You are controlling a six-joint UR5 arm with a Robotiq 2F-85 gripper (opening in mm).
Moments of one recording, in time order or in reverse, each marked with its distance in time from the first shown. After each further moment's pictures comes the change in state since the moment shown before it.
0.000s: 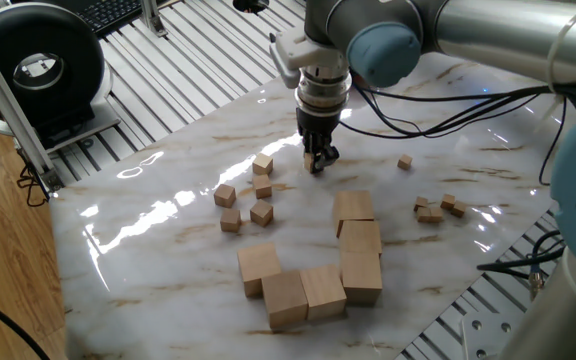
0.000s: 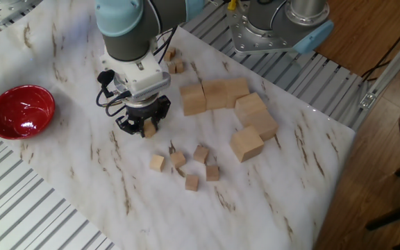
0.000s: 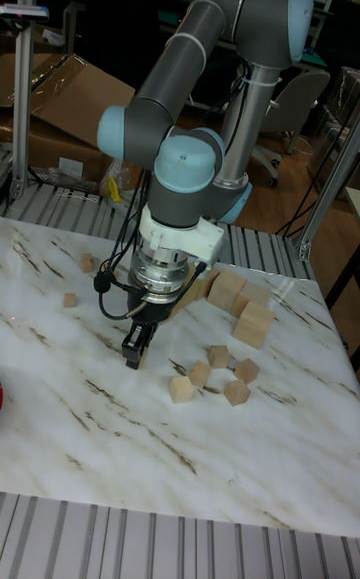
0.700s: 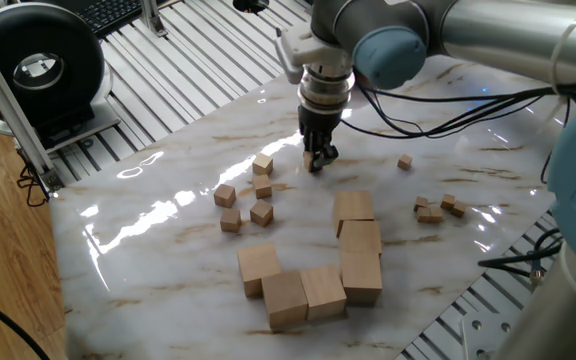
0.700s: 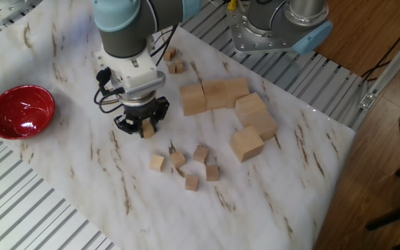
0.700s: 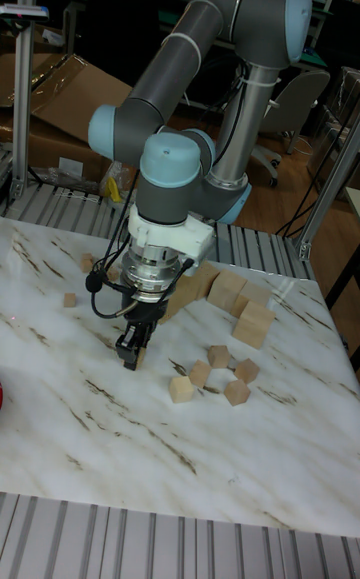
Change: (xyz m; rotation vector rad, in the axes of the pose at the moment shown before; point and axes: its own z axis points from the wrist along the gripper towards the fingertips) arm 0.007 -0.012 0.000 0.023 -0.040 0.027
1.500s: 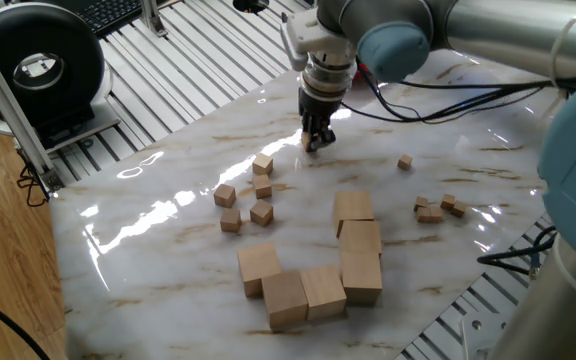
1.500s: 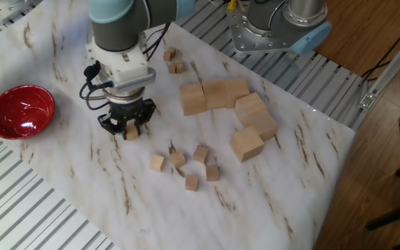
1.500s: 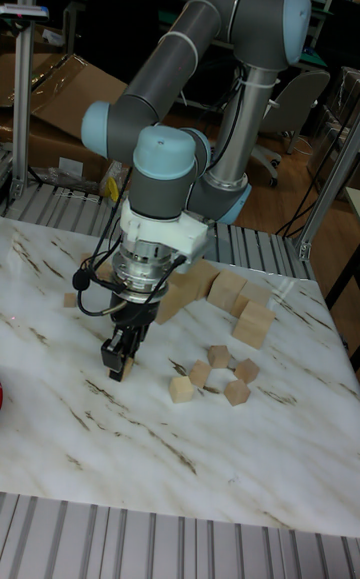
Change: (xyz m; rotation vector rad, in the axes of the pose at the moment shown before) arm 0.001 -0.034 -0.013 0.055 -0.004 0.038
